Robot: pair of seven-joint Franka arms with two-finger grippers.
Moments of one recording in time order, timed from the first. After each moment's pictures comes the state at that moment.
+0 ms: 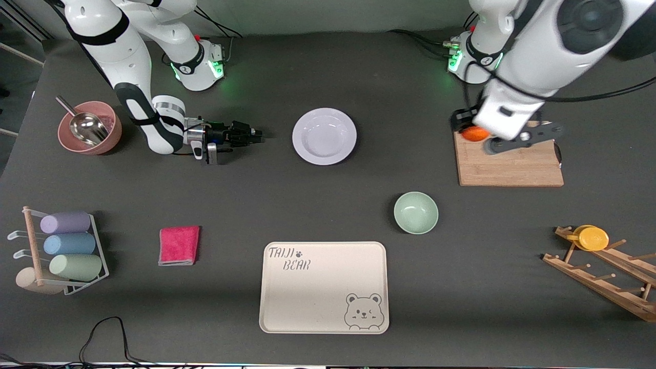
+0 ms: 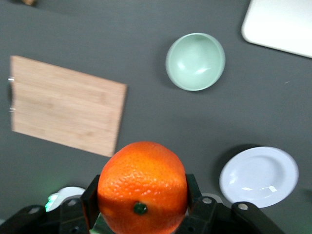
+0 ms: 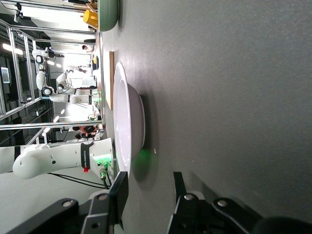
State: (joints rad) left arm 0.09 0.11 -0.57 -1.56 -0.01 1.49 -0.75; right arm 0.28 0.42 -0.17 -2.67 1.62 1.87 -1.51
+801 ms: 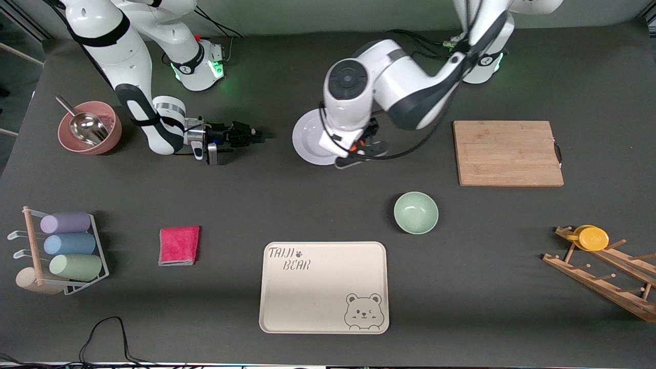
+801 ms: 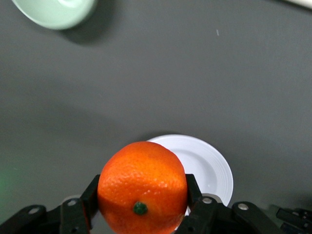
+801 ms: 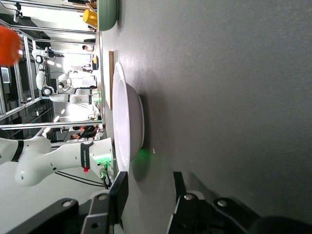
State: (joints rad) left arm -0.38 0.51 -0.58 -1.54 0.16 1.86 -1.29; right arm 0.28 0.43 -0.17 -2.67 1.62 1.86 -1.51
